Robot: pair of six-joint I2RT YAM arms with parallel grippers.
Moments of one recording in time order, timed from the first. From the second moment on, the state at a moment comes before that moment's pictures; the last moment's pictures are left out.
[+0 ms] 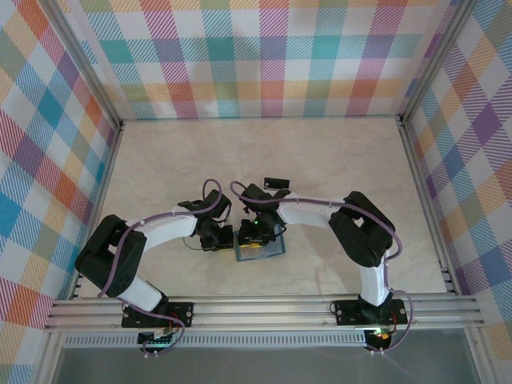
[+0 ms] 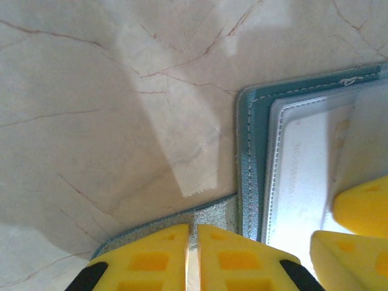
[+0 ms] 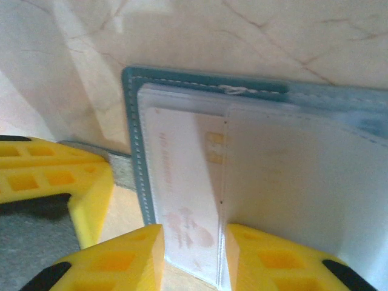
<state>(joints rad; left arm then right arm) -0.58 1.54 0.78 -0.58 0.26 -0.65 0.91 1.92 1.25 -0.60 -0.37 0.79</state>
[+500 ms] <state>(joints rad) -0.58 1.54 0.78 -0.58 0.26 -0.65 0.94 1.92 1.37 -0.88 -0.11 0.74</state>
